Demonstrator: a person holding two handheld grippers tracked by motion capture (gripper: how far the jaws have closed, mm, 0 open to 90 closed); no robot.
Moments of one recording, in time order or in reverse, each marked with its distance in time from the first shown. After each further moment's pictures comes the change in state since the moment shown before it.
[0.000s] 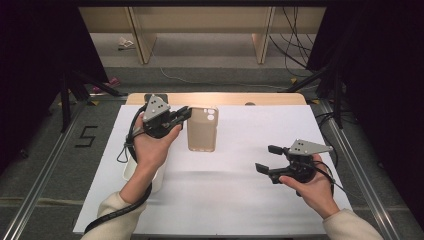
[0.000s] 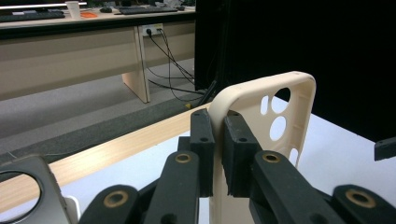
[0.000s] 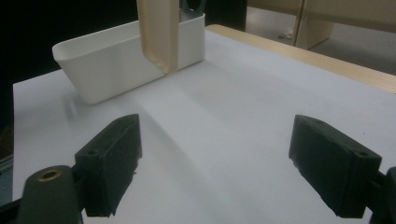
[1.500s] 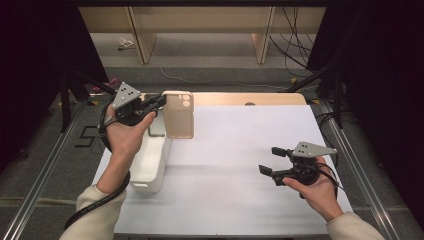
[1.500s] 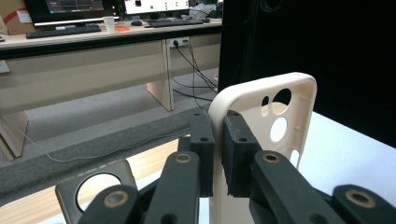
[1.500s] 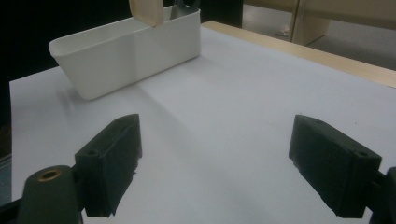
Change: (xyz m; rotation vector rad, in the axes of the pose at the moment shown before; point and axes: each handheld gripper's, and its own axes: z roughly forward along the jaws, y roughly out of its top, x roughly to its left) left arm 0.052 0.017 -0.027 -0.036 0.083 0.007; right arm -0.002 -0.006 -0.007 0.003 -0.013 0.009
